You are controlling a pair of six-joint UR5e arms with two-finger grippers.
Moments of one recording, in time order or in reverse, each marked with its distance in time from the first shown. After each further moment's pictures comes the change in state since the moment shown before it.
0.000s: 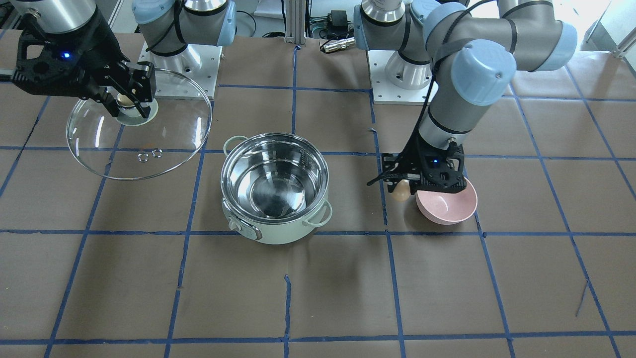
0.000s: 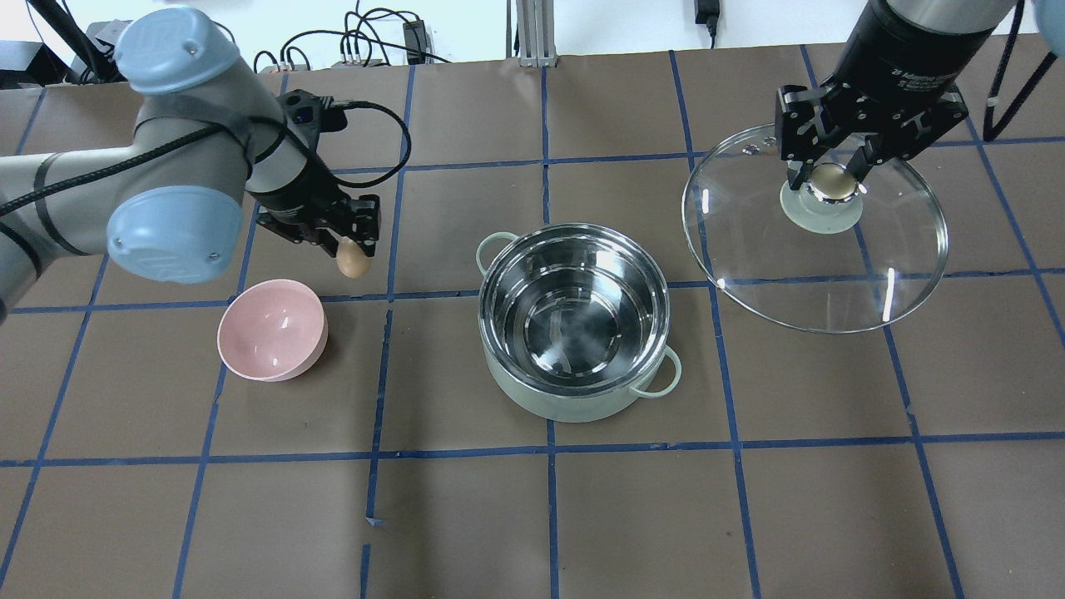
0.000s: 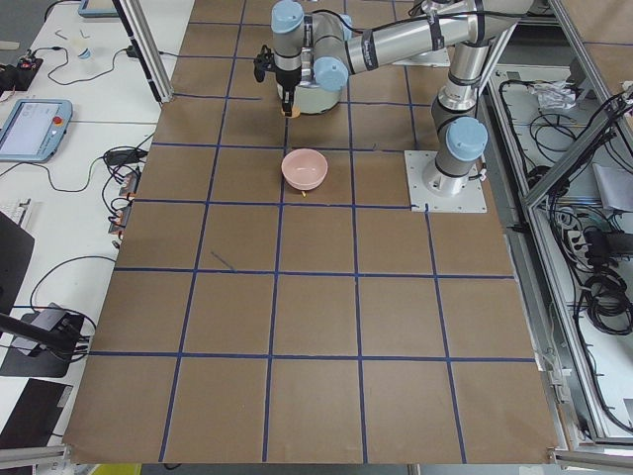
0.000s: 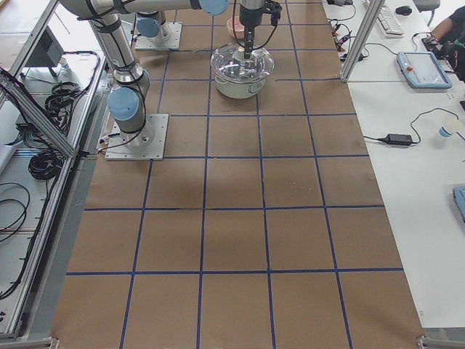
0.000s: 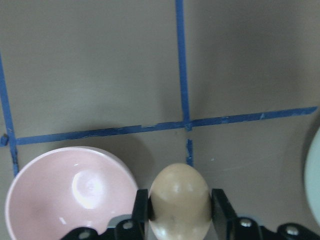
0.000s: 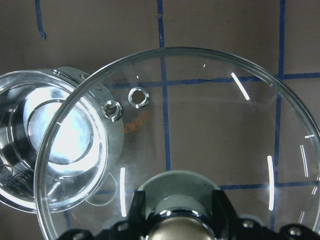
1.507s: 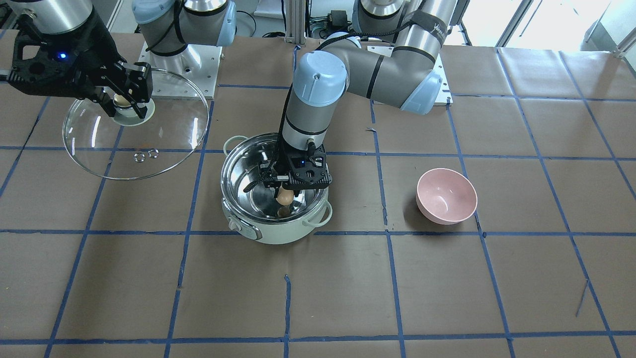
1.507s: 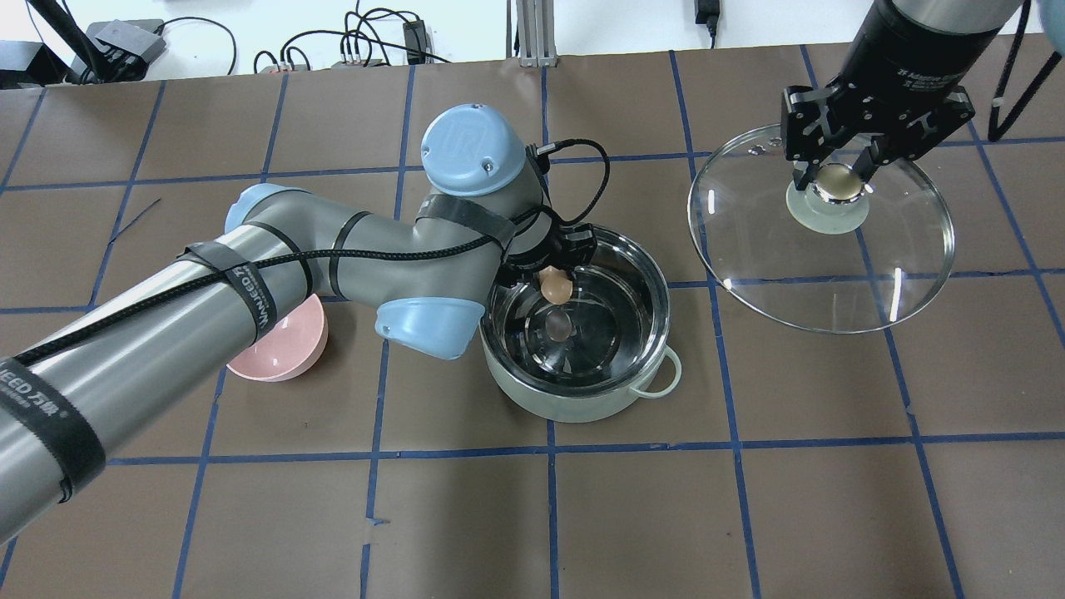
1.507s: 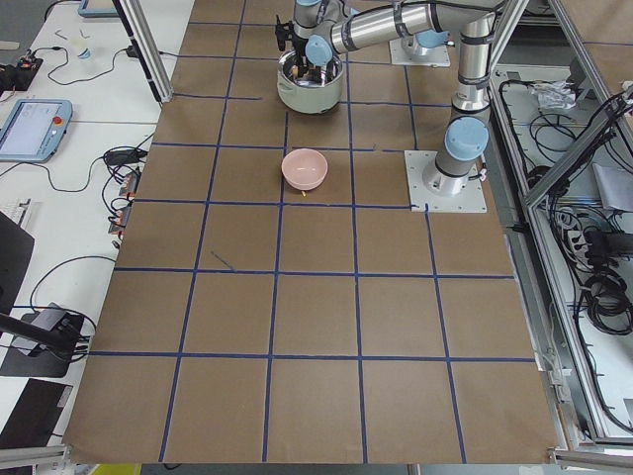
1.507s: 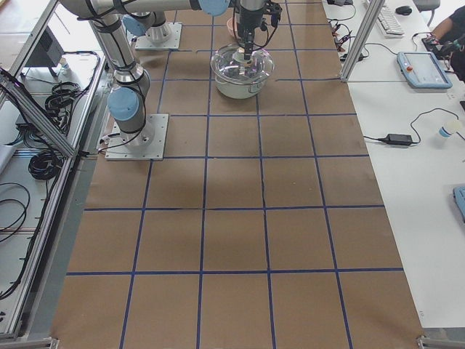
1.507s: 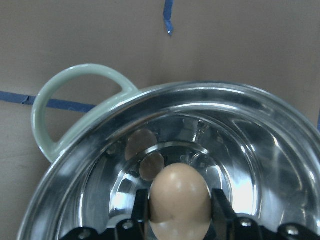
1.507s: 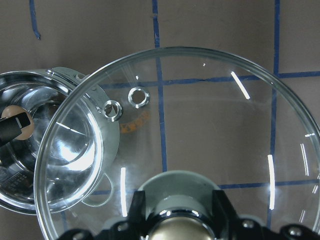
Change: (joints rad) left arm -0.350 -0.205 -0.006 0.367 -0.030 -0.583; right arm -0.007 0.000 0.001 0.002 -0.009 -0.002
